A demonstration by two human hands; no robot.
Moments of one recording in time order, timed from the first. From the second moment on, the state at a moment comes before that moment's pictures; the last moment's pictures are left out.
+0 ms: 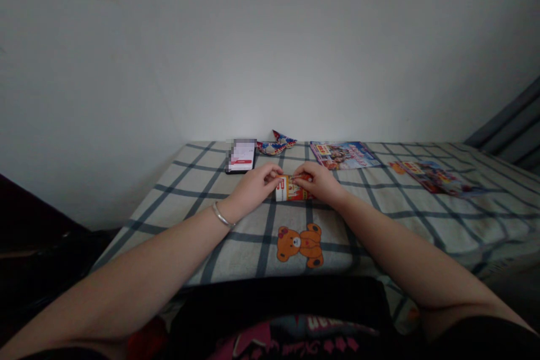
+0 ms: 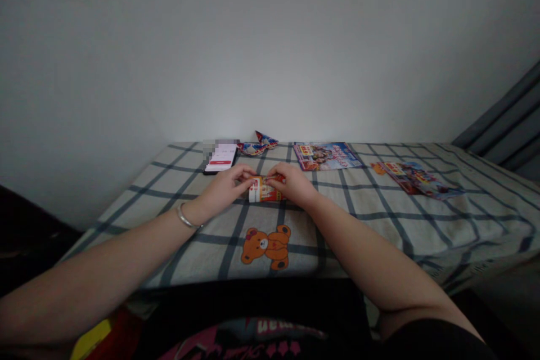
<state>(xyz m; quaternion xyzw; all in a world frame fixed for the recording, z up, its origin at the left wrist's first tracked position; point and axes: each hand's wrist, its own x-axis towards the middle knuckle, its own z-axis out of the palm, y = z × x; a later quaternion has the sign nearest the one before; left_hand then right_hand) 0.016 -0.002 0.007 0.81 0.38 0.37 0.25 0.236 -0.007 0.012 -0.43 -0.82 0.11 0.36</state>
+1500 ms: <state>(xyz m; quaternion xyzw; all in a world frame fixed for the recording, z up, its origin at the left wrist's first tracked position) 0.008 0.011 0.006 0.79 0.39 0.42 0.21 0.249 -0.002 0.012 -0.51 -0.74 0.14 0.41</state>
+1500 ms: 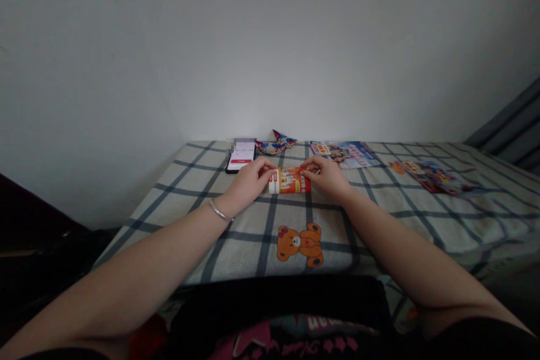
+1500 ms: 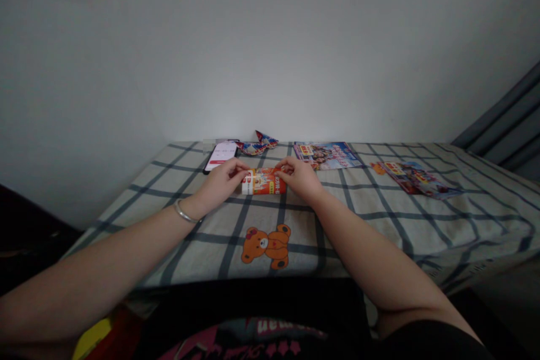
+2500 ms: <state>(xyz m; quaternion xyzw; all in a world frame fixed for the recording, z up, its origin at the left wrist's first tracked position) 0.009 0.007 0.015 0.87 0.44 0.22 -0.04 0.245 0.000 0.011 -0.56 -0.80 0.06 0.22</state>
